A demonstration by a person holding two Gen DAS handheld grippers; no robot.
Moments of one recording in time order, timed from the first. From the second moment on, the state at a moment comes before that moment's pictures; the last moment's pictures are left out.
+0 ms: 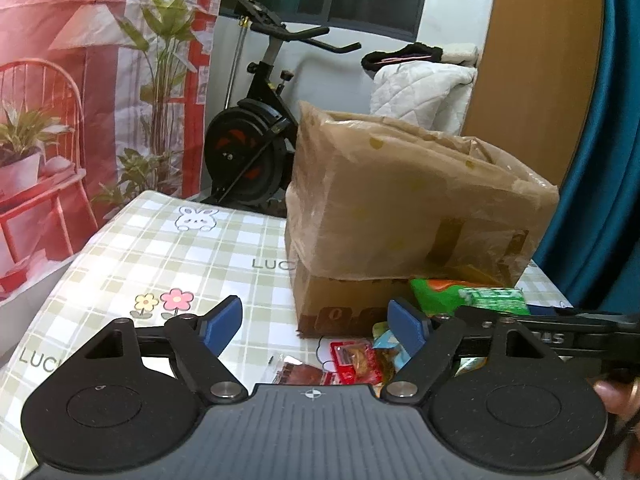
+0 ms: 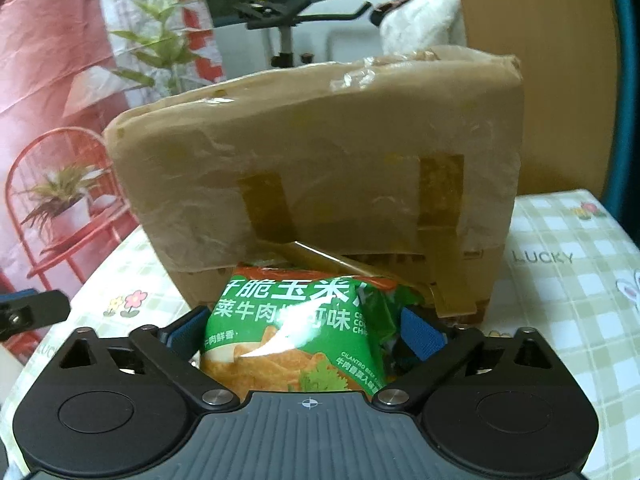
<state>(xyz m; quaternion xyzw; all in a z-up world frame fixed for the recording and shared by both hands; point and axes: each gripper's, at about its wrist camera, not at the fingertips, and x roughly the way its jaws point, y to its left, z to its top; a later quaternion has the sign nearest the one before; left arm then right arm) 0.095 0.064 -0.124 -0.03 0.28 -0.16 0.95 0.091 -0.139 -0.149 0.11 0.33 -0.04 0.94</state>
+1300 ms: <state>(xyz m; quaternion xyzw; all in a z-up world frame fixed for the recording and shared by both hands) 0.164 0.053 -0.229 -0.10 0.43 -0.13 0.89 -0.022 -0.246 -0.173 0.14 0.27 -0.11 0.95</state>
